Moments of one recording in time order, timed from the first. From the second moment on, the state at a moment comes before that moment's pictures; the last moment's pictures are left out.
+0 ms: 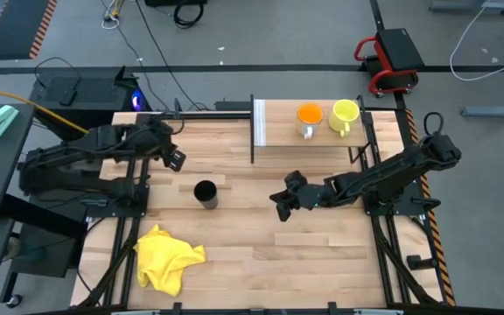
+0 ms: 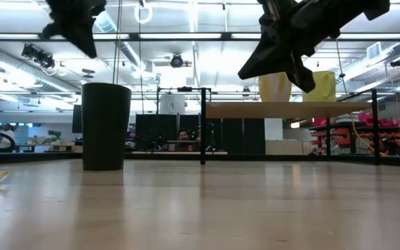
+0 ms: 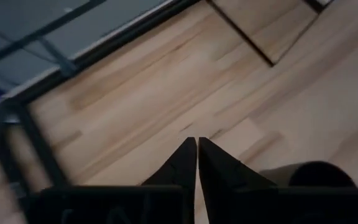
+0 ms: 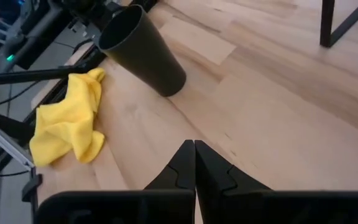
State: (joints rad) left arm 0.22 0.99 1.15 -1.17 -0.41 -0.61; right arm 0.26 1.42 0.79 0.00 0.41 0.94
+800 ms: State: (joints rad) left arm 0.26 0.80 0.44 -0.51 0.03 -0.78; right arm 0.30 1.41 0.79 -0.07 0.41 1.04
